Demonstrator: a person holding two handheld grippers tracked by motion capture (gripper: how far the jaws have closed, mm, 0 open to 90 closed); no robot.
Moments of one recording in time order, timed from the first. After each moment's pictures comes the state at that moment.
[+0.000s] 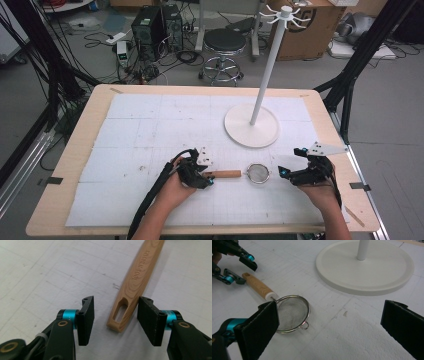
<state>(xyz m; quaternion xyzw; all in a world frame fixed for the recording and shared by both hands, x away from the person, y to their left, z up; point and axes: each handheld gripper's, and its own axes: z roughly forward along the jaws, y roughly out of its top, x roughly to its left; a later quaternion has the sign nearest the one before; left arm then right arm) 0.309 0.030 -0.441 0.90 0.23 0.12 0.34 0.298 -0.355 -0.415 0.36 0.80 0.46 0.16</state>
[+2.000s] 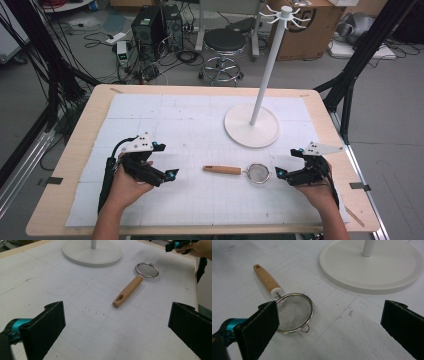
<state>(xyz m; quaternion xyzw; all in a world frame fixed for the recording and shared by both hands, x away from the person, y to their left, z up) 0.294 0.158 -0.386 0.82 0.25 0.09 0.51 0.301 -0.348 -0.418 0.36 0.80 0.45 0.14</state>
